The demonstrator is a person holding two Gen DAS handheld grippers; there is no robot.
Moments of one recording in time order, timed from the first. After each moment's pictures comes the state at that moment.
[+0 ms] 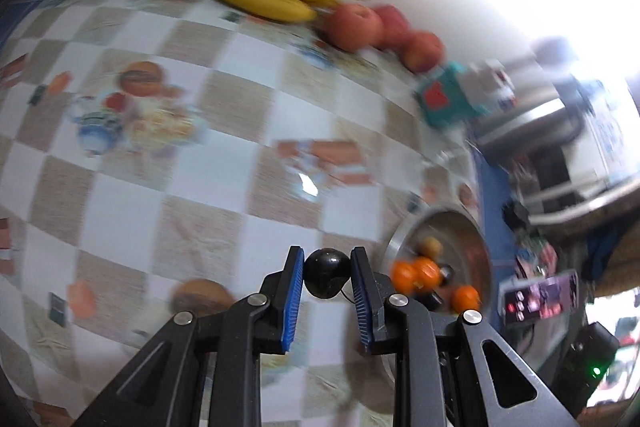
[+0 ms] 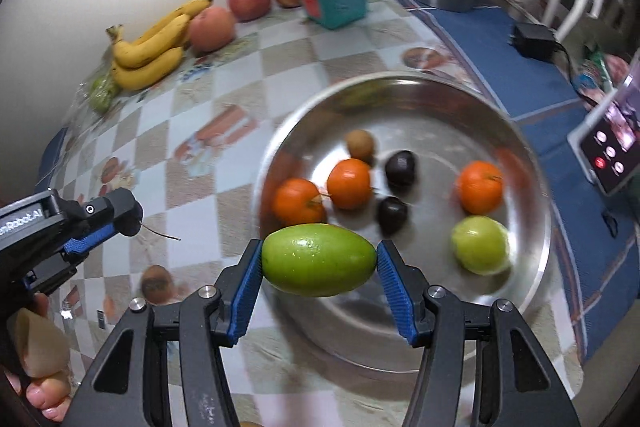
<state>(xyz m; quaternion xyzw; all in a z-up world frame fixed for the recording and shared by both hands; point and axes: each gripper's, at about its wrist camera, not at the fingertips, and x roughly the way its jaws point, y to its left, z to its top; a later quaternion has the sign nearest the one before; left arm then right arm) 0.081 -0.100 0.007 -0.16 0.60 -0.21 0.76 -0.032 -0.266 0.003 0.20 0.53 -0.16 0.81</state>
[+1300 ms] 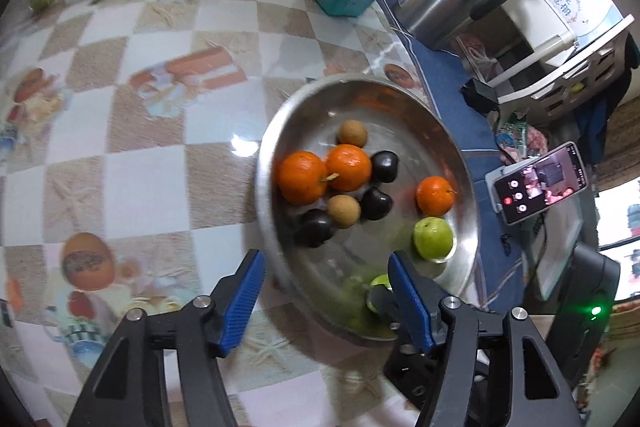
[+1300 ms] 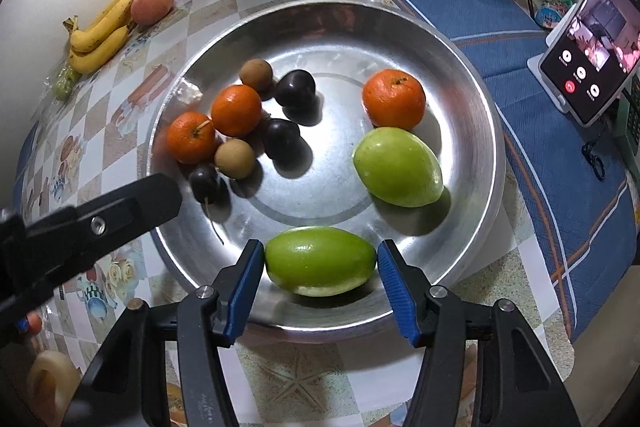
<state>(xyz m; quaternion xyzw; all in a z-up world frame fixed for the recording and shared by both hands) 0.020 -0.178 -0.007 -0.04 0.61 -0.31 0.73 -0.082 -0.305 -0.031 0.22 0.56 -0.19 0.77</state>
